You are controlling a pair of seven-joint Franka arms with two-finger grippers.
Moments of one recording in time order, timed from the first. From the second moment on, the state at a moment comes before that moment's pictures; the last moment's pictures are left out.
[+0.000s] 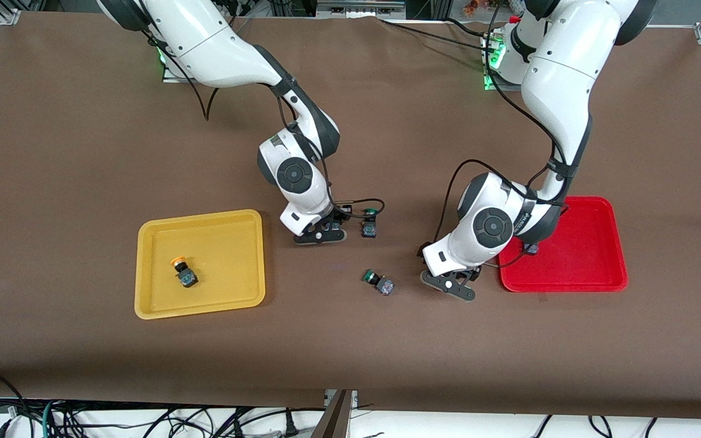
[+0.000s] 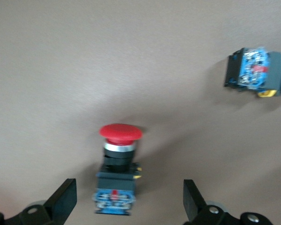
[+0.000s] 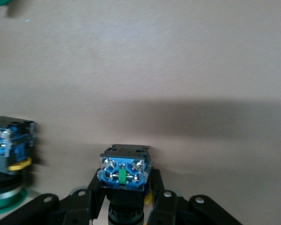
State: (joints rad) left arm -0.29 0.81 -0.12 -1.46 0.09 2.30 0.00; right arm 0.61 0.80 0.06 -1.52 0.10 2.33 0.50
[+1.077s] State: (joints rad) left arm -0.28 0.82 -0.10 -1.43 0.15 2.30 0.00; right arm 0.31 0.73 0.00 -1.46 0.09 2.08 -0.03
